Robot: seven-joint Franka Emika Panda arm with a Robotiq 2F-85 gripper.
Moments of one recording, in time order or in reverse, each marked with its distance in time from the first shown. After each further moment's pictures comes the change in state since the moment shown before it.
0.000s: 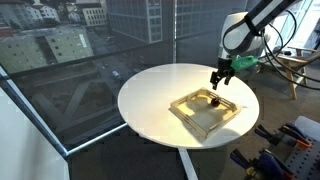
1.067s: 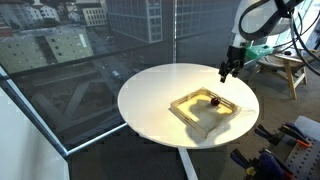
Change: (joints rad) arm 0.000 -0.235 0.000 -0.132 0.000 -0.057 -0.043
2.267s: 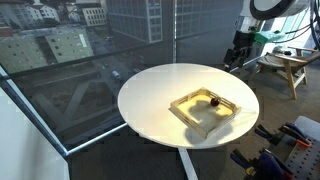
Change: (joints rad) arm 0.000 -0.152 0.000 -0.005 0.000 -0.124 0.018
